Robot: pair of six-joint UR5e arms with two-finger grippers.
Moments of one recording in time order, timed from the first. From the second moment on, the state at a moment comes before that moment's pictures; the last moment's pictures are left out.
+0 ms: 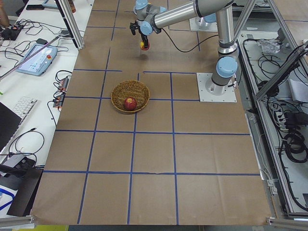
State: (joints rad) left arm -1.96 -2.04 -1.70 -1.02 1.55 -0.70; right arm 1.57 -1.57 1.62 -1.66 -1.56 0.10
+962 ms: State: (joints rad) left arm -1.99 -2.08 -1.70 -0.93 1.54 -0.72; right arm 1.57 -1.57 1.62 -1.66 -1.56 0.10
